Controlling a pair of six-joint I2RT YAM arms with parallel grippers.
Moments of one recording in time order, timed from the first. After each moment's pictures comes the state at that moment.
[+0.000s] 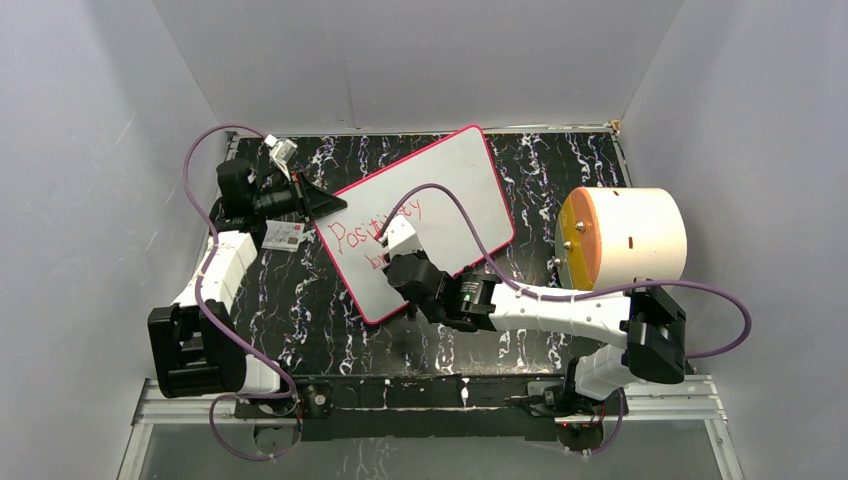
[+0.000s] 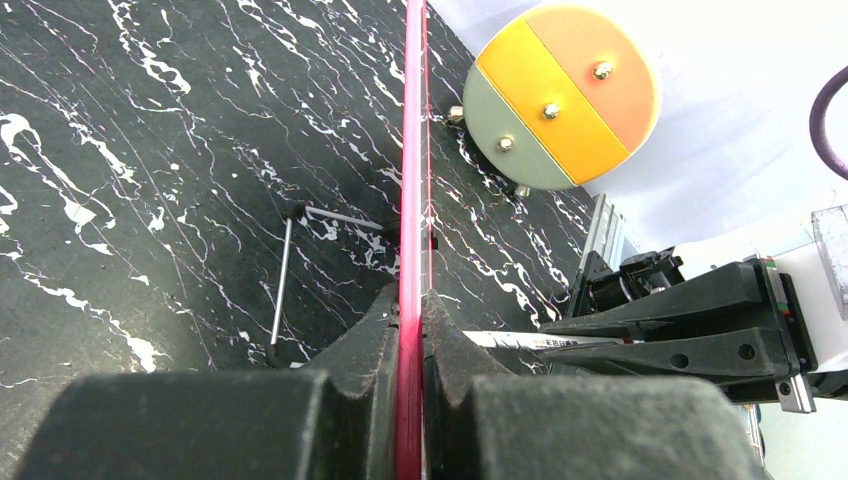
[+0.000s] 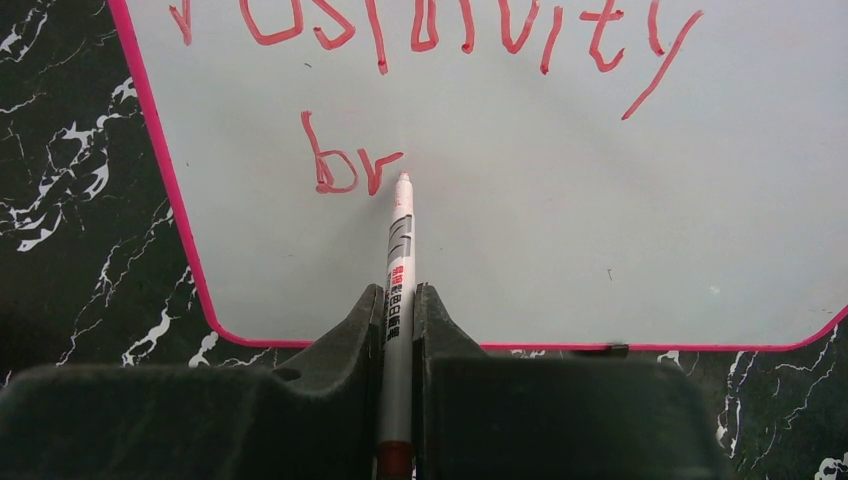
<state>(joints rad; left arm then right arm) 0.08 1.37 0.94 0.05 1.15 -0.29 1.30 1.47 1.11 -0.22 0.65 0.26</state>
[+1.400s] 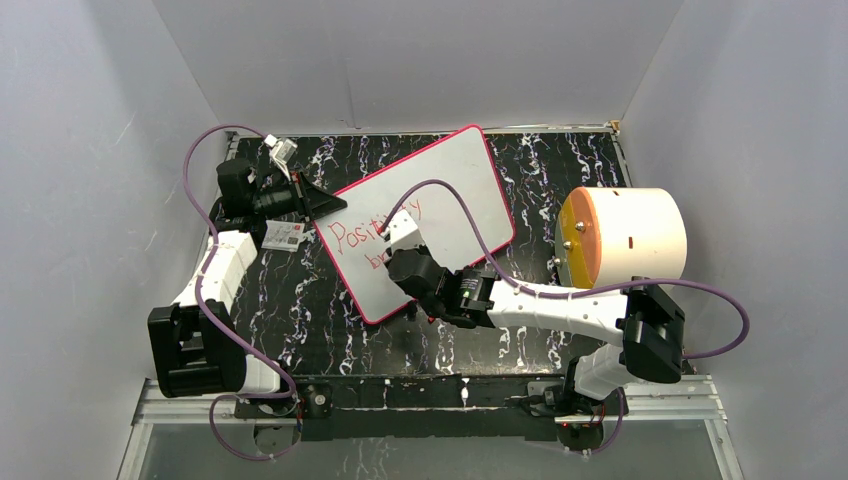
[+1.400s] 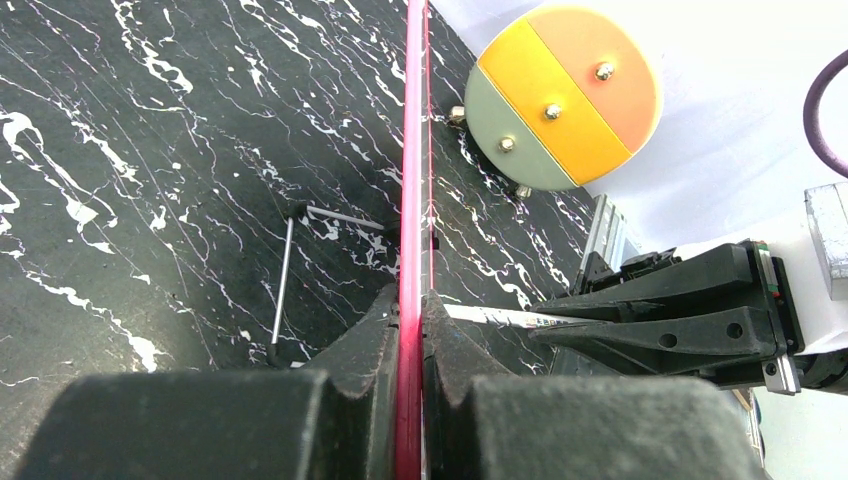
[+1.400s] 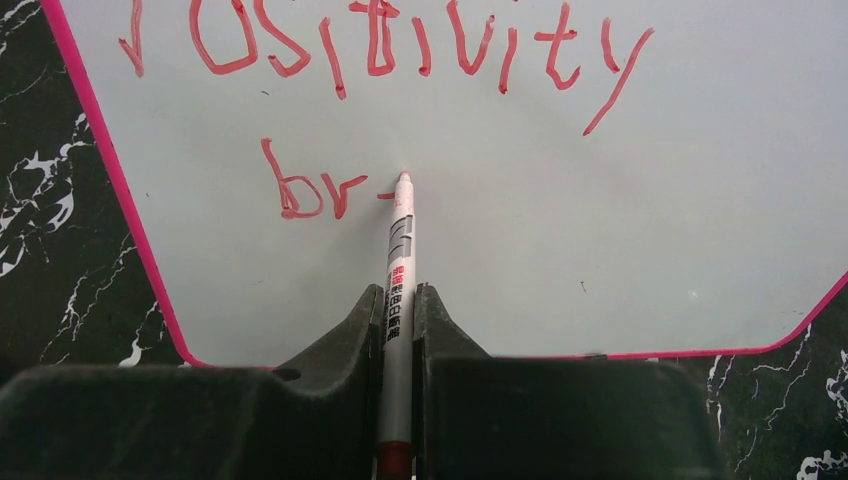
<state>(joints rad) 0.08 1.37 0.94 0.05 1.15 -0.29 1.27 1.49 1.11 -0.19 0.67 0.24</state>
